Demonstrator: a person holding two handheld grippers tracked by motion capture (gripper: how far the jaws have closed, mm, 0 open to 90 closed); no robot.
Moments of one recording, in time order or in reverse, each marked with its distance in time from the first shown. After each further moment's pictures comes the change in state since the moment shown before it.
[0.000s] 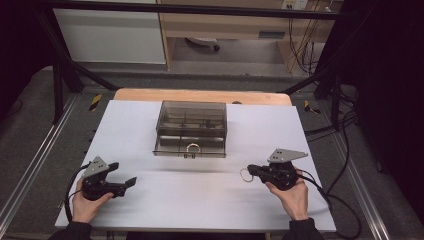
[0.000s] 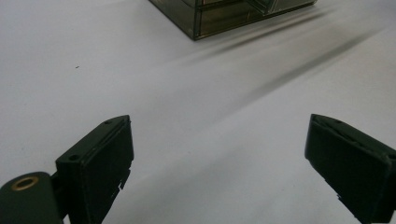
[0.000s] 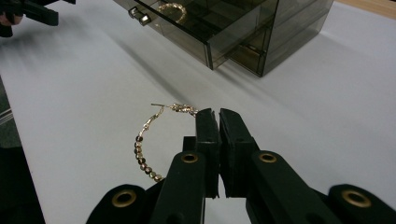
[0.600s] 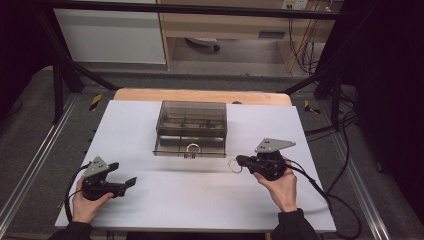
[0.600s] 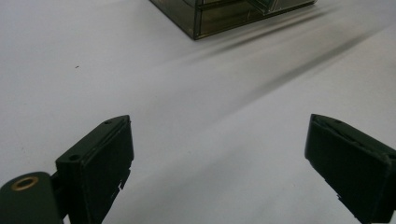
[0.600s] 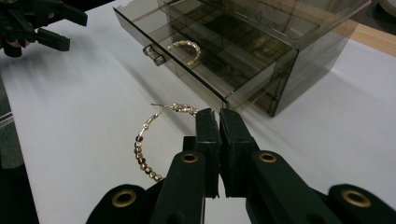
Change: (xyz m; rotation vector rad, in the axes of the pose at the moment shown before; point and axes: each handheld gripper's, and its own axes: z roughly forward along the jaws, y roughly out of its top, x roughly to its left) left arm 0.000 0.000 0.000 0.001 0.000 -0.001; right arm 0.014 0.039 0.015 -0.019 0.006 -0.039
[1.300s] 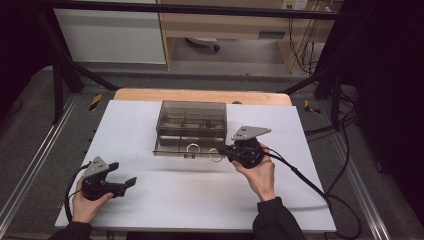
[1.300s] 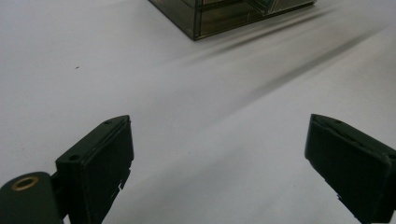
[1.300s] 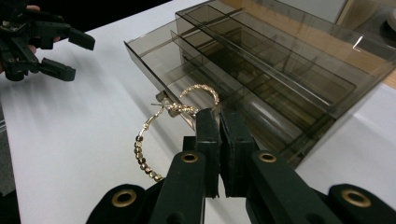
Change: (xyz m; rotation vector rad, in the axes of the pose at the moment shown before) left arm 0.000 0.000 0.000 -0.001 0.000 0.001; right arm 0.017 0.045 0.039 -0.016 0.016 -0.043
